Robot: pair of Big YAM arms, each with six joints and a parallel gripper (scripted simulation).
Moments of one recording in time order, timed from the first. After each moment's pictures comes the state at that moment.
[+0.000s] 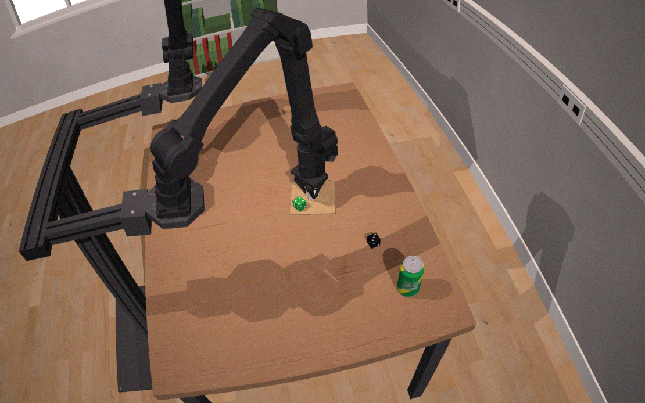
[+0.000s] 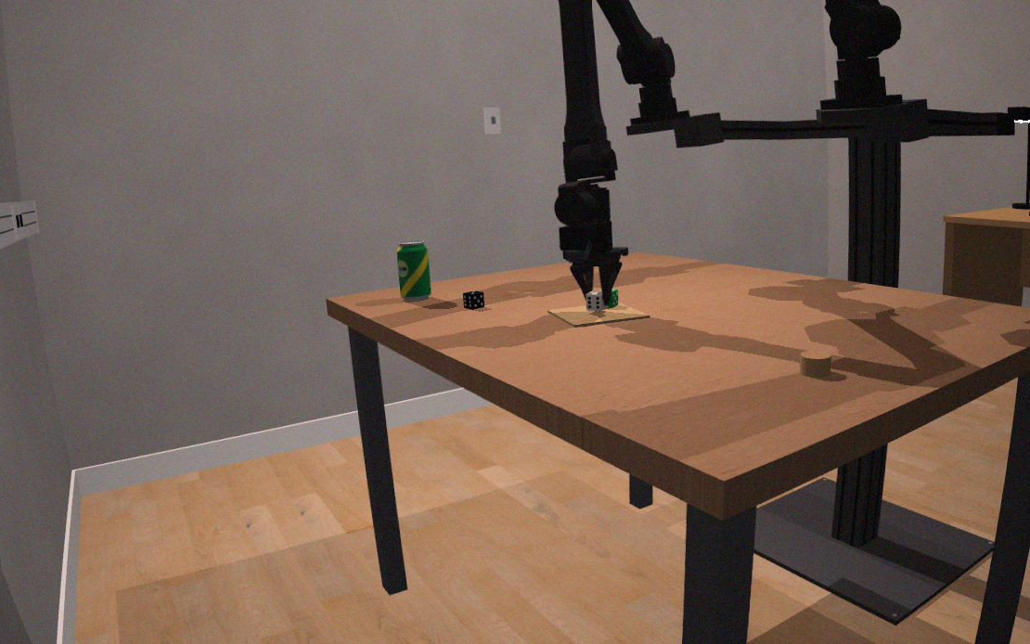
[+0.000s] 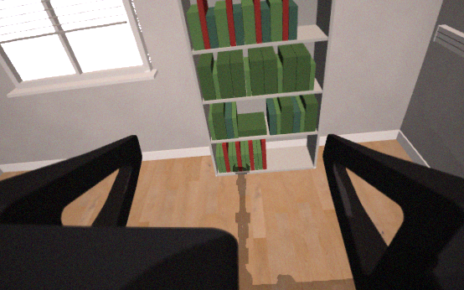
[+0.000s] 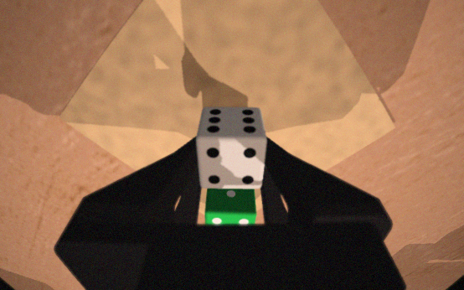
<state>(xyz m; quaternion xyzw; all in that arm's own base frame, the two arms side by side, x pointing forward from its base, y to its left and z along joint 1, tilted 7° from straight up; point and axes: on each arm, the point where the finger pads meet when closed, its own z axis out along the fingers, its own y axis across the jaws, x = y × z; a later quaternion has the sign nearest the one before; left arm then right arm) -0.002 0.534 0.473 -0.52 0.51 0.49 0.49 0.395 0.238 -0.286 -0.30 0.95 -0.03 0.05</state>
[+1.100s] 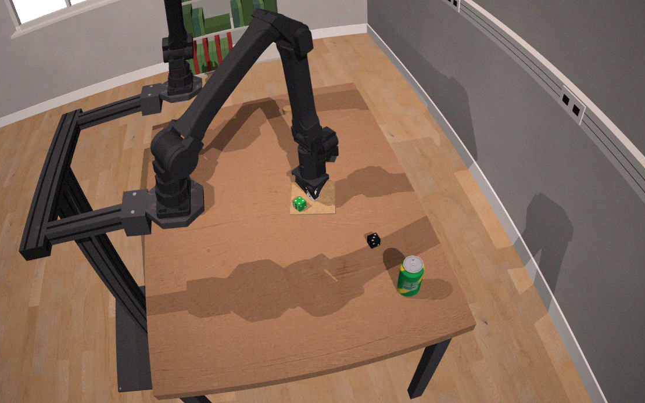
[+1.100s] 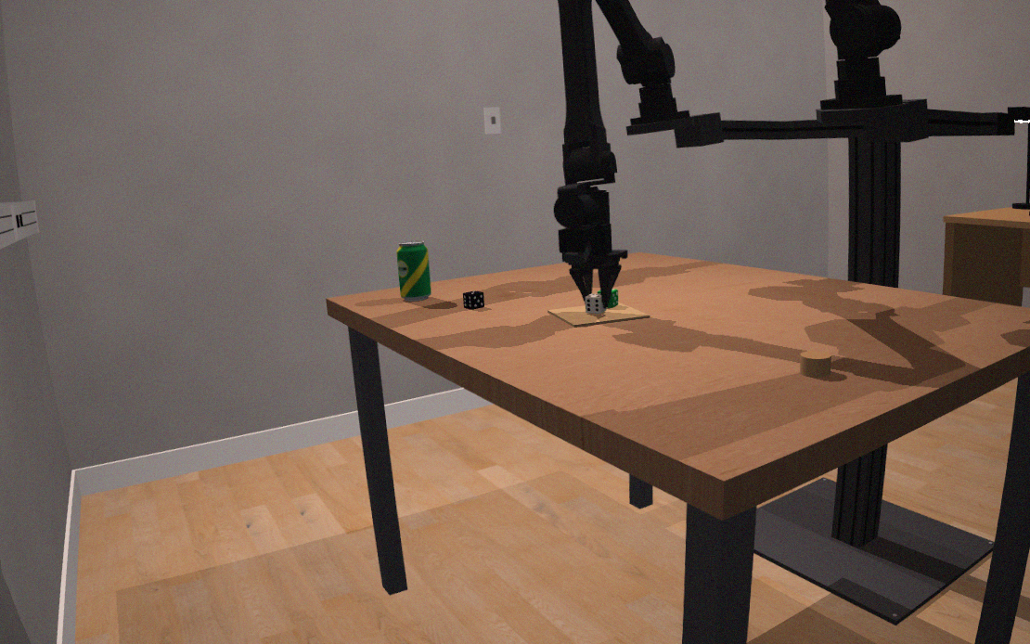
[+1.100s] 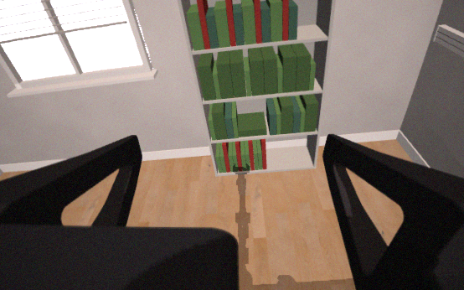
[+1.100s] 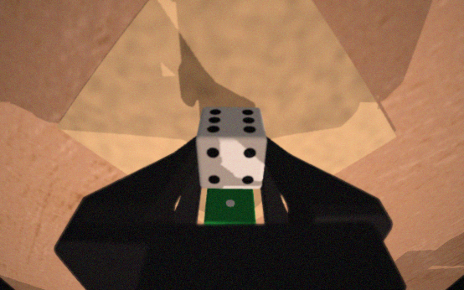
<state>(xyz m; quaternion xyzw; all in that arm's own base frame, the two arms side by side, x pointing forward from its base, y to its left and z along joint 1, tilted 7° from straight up) -0.002 0.534 0.473 -0.52 0.51 0.49 0.49 0.399 0.240 -0.290 -0.30 0.95 -0.03 0.06</state>
